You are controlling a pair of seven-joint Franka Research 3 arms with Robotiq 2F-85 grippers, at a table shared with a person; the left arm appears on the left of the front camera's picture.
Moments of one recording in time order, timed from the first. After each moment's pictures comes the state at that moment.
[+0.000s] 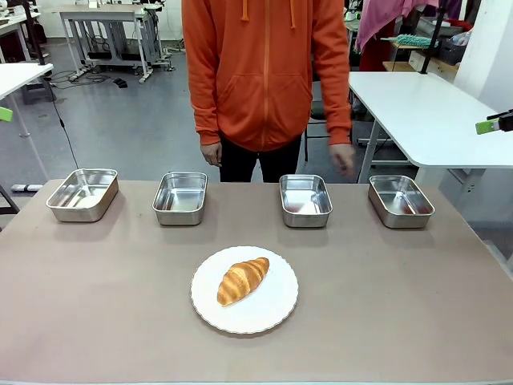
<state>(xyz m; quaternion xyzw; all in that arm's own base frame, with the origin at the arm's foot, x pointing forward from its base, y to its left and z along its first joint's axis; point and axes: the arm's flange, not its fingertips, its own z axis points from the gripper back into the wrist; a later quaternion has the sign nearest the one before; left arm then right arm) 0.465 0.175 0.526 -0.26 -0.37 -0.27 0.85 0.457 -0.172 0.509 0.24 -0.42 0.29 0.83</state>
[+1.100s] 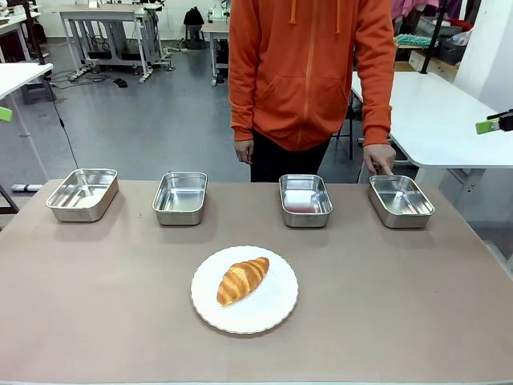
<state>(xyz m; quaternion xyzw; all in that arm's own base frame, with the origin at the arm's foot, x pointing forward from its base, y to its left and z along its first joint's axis) 0.465 0.175 0.526 -0.26 -0.37 -0.27 0.85 0.457 -0.172 0.509 0.24 -0.42 0.29 0.83</state>
